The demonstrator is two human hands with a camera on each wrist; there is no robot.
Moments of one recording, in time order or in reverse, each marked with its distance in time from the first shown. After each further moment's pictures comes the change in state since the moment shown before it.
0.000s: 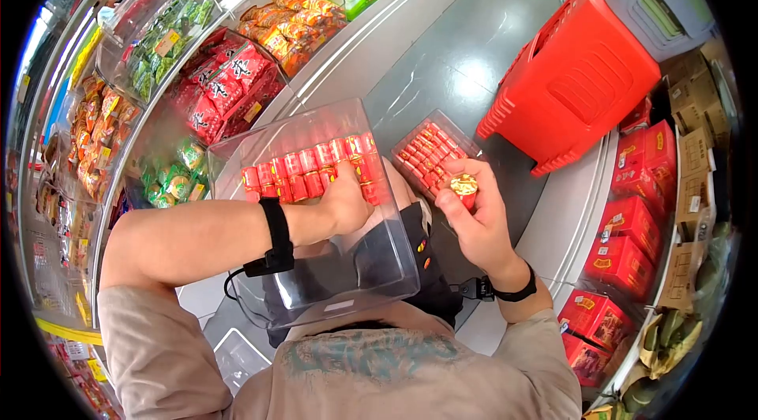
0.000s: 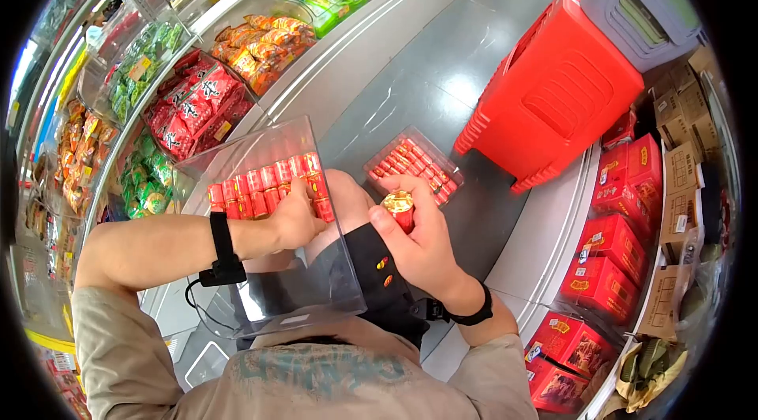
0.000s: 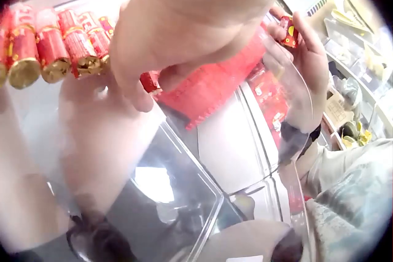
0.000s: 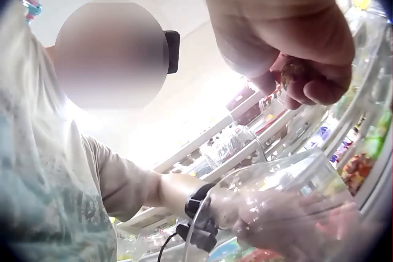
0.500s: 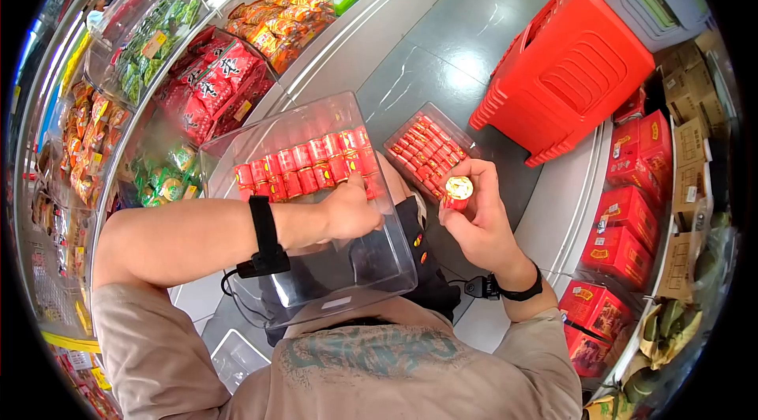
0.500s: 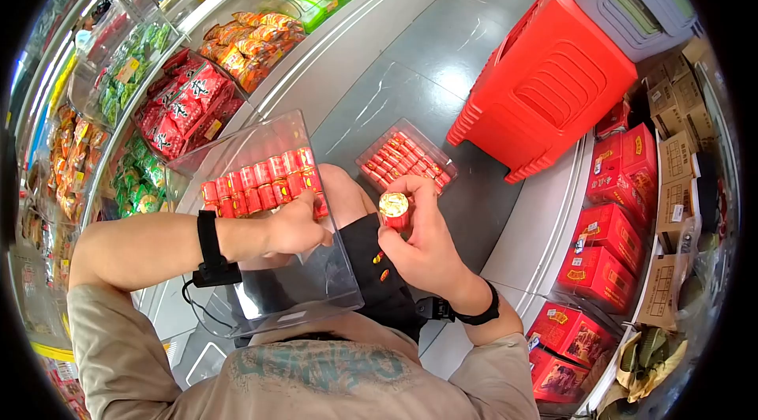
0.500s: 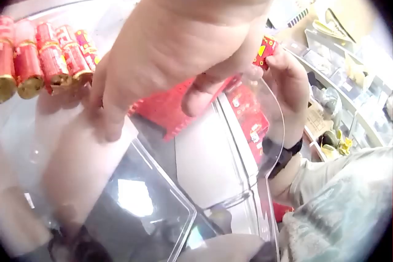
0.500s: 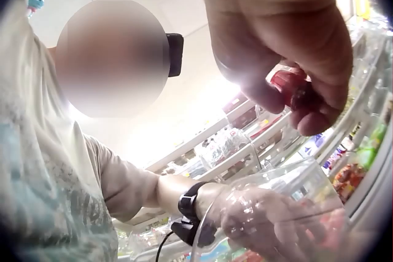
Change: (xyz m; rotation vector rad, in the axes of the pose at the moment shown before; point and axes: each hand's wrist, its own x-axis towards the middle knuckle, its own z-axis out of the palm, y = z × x) left_hand -0.007 0.016 -0.009 -0.026 -0.348 -0.084; right_hand -0.010 -0.008 -0.013 0.024 -0.084 0.118
